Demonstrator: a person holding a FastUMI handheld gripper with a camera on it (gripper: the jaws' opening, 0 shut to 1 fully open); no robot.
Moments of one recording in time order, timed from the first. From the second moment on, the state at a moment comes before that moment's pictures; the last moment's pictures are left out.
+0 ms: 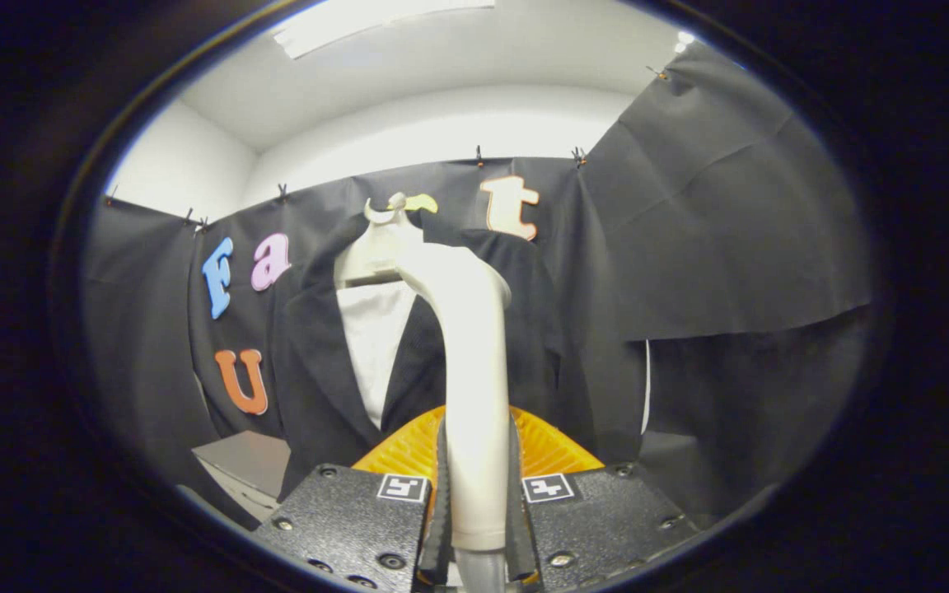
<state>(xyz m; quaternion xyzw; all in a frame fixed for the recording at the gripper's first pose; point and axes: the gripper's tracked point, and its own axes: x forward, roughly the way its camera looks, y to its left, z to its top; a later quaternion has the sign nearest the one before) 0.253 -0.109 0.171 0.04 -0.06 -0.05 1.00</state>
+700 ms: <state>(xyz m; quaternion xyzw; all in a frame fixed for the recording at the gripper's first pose) 0.291 -0.119 0.177 0.01 -0.07 -0.05 1.00</state>
